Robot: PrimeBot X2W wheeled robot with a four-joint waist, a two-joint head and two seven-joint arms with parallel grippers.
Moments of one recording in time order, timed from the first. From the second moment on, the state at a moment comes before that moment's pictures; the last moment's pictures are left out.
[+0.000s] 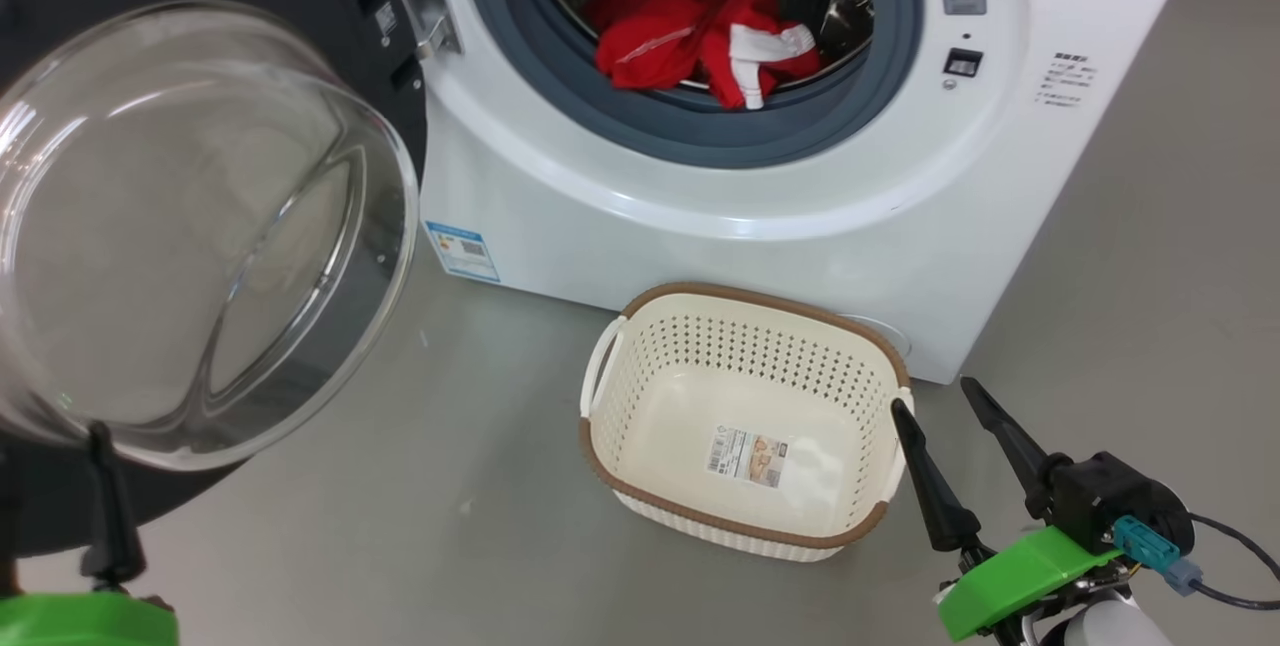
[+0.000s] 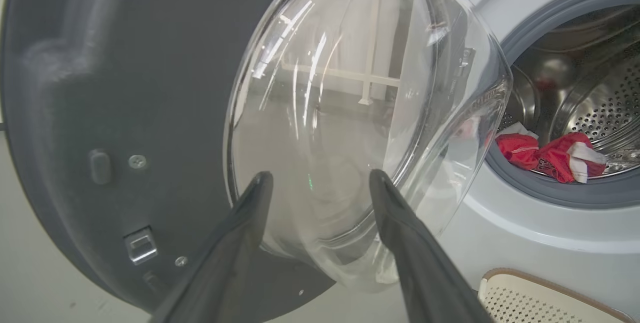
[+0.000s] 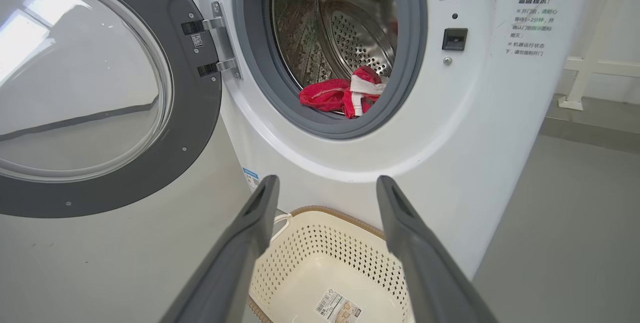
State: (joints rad) left arm -0.18 0.15 0.35 0.38 -0.28 -0.13 -0.26; right arm -0.11 -0.09 0.13 0.30 0.26 0.13 -0.25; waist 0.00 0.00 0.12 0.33
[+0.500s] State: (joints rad) left arm -0.07 0.15 0.16 0.27 -0.31 -0.13 -0.26; right arm -0.07 -0.08 0.08 0.28 0.26 0.13 -0.25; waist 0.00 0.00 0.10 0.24
